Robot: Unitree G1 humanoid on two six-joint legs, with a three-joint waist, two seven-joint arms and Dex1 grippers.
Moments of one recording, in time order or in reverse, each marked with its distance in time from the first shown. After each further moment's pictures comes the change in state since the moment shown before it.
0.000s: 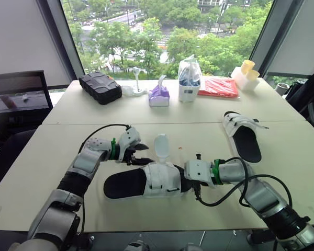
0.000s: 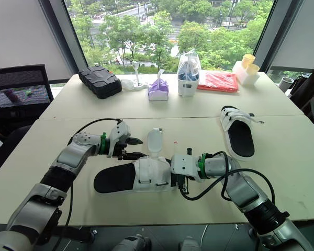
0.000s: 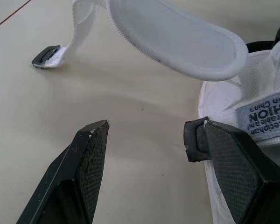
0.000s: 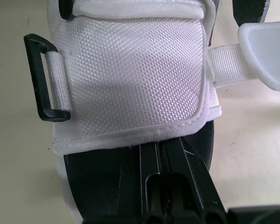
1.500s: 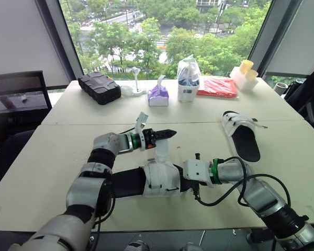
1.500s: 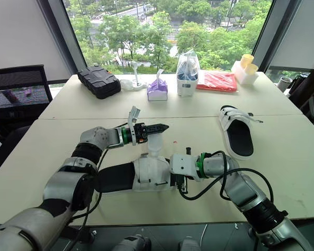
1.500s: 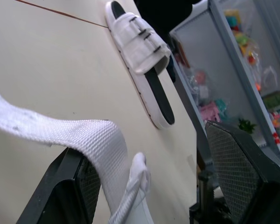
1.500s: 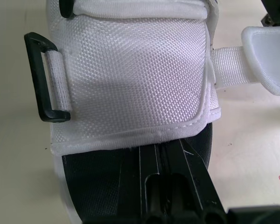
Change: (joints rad) left arm -0.374 -0.272 0.390 0.565 -0.402 0.518 0.245; right arm -0.012 0.005 0.011 0.005 -0.020 -0.003 -0.015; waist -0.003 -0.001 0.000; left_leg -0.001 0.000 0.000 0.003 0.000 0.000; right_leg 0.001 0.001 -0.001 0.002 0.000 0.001
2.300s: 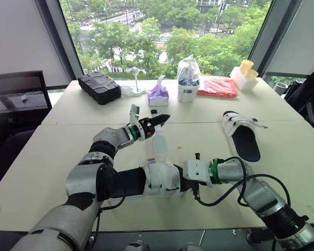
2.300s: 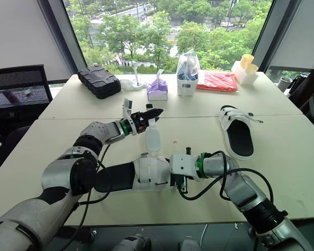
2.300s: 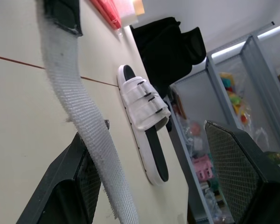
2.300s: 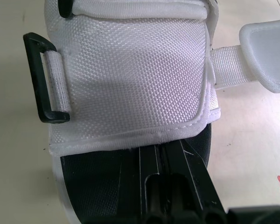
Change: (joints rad) left arm -0.099 0.007 0.202 0.173 -0.005 -0.113 0.079; right arm 0.000 0.000 0.001 0.000 -0.001 0.000 -0.005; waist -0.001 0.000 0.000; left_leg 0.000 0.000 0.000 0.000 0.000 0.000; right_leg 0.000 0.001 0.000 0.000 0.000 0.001
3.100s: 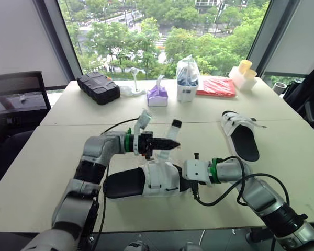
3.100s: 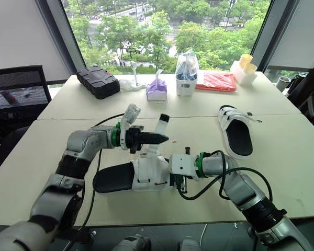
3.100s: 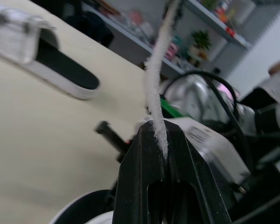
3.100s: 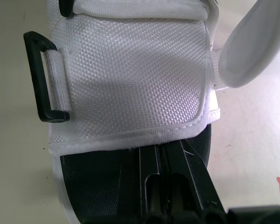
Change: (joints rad) left arm 0.383 0.138 -0.505 -1.018 0.016 0.129 -0.501; right arm -0.013 0.001 0.012 0.011 -0.001 -0.012 0.002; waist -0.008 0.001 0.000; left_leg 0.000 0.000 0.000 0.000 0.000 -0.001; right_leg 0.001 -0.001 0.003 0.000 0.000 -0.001
